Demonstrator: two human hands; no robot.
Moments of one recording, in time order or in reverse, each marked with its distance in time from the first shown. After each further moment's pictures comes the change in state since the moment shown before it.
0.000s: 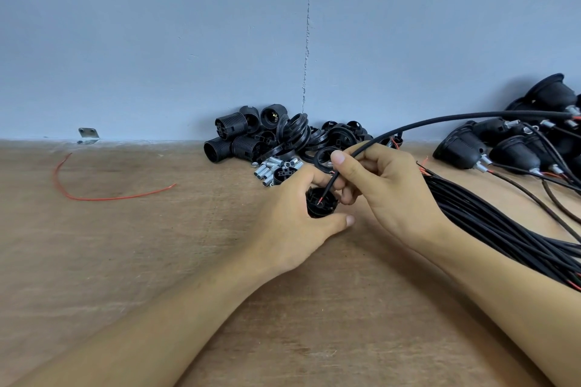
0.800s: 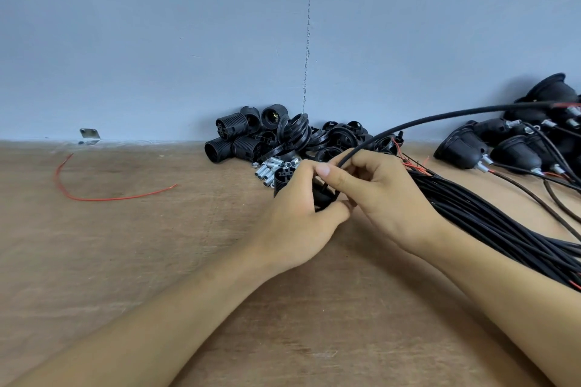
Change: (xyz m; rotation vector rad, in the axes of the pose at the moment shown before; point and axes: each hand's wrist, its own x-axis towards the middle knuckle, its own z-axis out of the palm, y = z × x) left_hand 0.004 0.003 0.000 -0.098 -0.104 -0.095; right_hand -0.002 -0.007 0.006 -0.075 -0.059 0.039
